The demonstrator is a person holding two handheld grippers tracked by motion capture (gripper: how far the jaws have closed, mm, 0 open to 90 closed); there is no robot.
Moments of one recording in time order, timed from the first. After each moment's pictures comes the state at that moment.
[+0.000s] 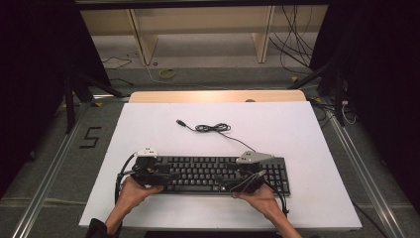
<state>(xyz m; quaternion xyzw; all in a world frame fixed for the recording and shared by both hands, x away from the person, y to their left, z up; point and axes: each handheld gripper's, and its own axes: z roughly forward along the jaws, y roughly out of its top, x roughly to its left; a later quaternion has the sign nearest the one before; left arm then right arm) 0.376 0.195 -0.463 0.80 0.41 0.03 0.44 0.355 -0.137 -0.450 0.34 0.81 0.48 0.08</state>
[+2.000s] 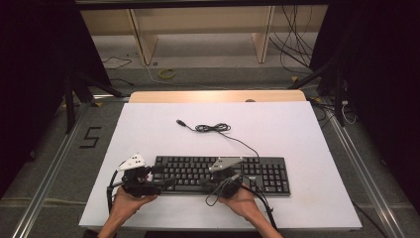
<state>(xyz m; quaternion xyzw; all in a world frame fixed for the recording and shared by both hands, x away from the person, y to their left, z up) 0.343 0.210 -0.460 0.77 0.38 0.07 0.51 0.351 -0.076 -0.469 0.30 0.85 0.42 0.03</state>
